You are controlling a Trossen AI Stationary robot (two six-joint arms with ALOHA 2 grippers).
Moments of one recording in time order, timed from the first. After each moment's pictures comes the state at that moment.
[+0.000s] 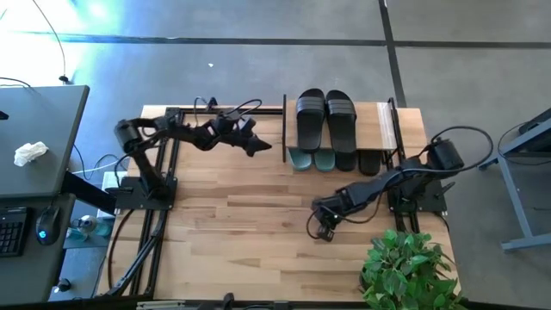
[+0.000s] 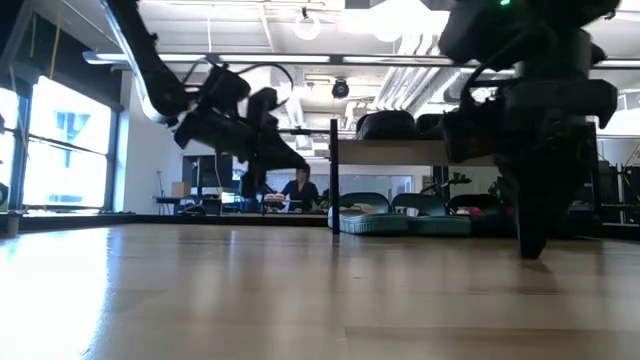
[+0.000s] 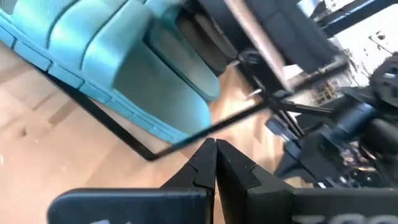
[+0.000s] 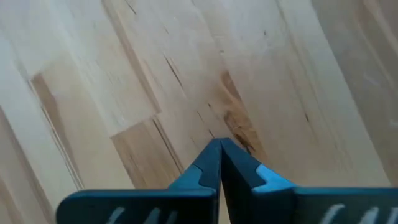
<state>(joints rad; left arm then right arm) 0.71 1.76 0.71 0.63 0.64 -0.59 0.30 1.69 0.80 -0.35 -0.16 0.77</state>
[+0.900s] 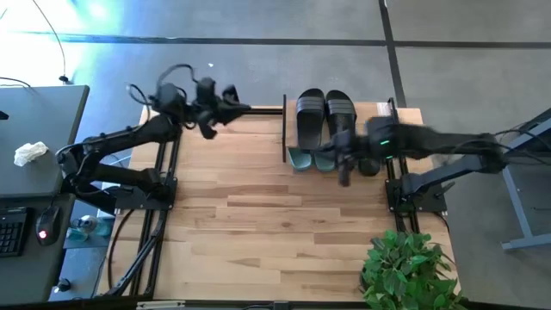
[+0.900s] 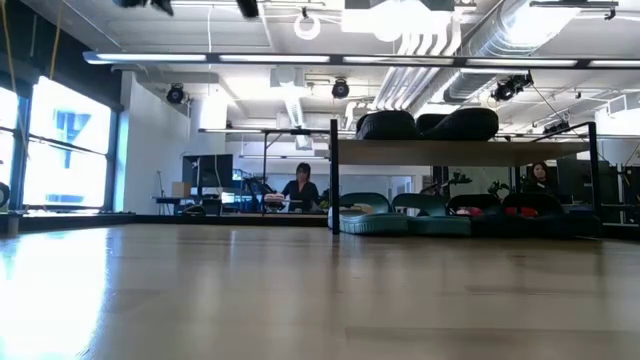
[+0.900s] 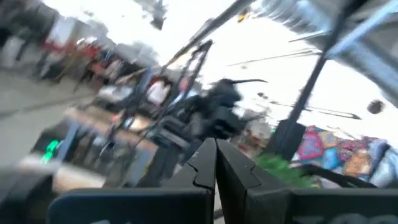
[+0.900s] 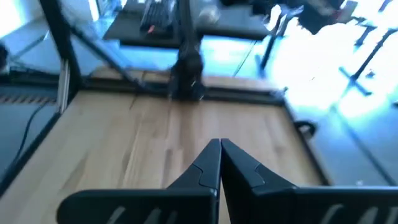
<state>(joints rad) 0.64 1.16 0.90 0.63 0.60 -0.68 0.02 1.15 1.23 -0.43 0.05 -0.10</state>
